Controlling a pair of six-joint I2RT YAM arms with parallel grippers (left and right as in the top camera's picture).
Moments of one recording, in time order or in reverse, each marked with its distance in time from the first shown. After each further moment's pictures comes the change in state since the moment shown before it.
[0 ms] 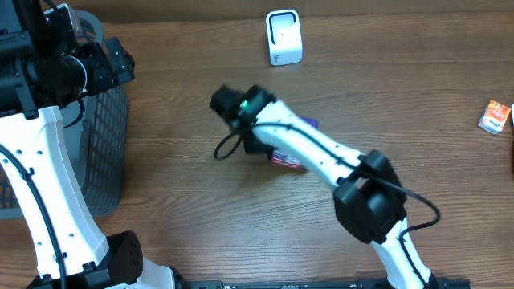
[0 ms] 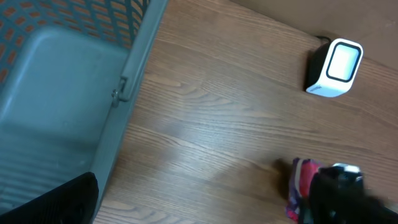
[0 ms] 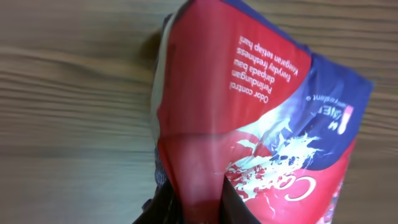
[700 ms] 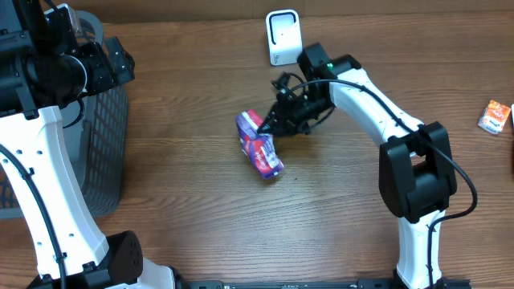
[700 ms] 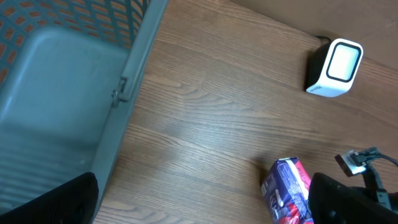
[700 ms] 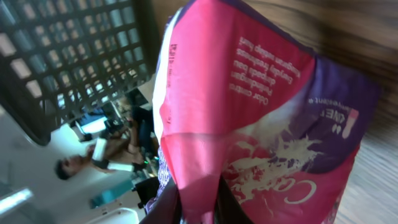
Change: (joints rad) left arm 0.000 0.000 0.000 0.000 0.000 0.000; right arm -0.400 -0.067 -0.293 0.304 -1.283 -0.317
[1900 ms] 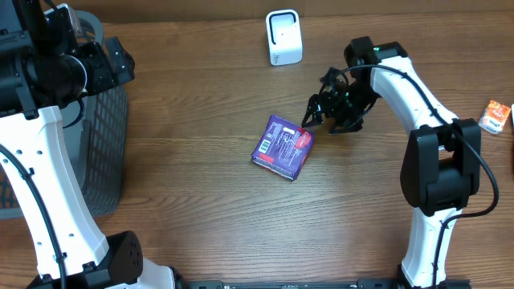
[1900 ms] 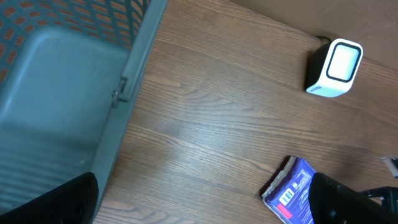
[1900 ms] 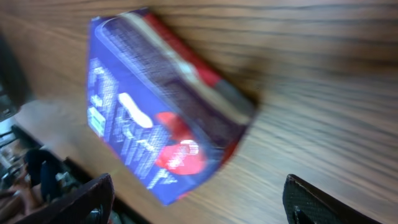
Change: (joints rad) left arm 0.000 0.000 0.000 0.000 0.000 0.000; right arm -0.181 -0.004 0.038 -0.217 0.423 -0.270
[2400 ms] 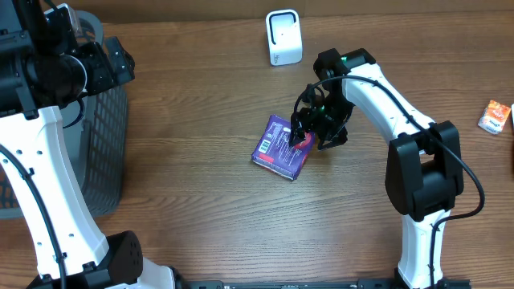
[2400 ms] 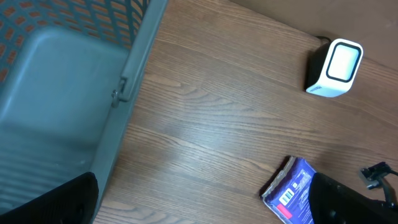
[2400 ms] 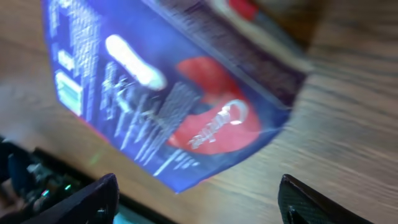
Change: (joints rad) left arm 0.000 0.000 0.000 0.000 0.000 0.000; right arm 0.134 -0.002 0.000 -0.088 0.125 0.106
